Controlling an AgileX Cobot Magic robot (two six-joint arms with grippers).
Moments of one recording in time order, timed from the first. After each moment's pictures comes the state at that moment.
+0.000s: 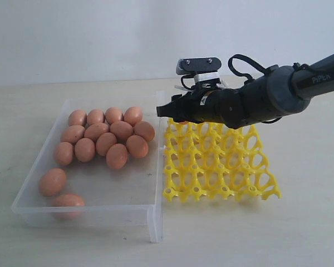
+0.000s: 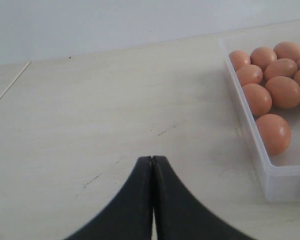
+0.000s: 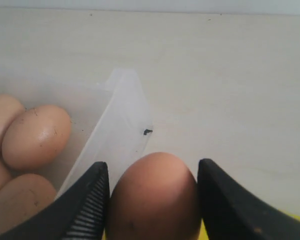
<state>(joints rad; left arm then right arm) 0.04 0.00 0.00 0.10 0.39 0.03 0.48 2.14 -1.23 0.12 -0.21 0.08</state>
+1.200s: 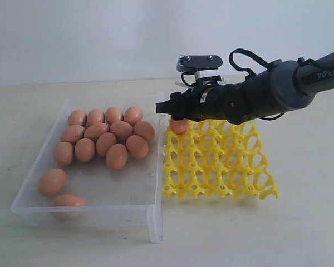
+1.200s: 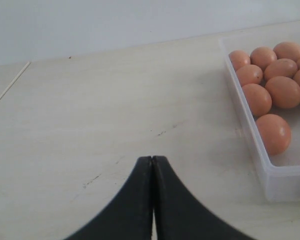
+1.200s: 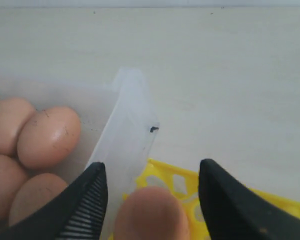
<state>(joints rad) 0.04 0.00 0.00 0.10 0.39 0.03 0.48 2.10 -1.24 0.07 -0.15 0.16</state>
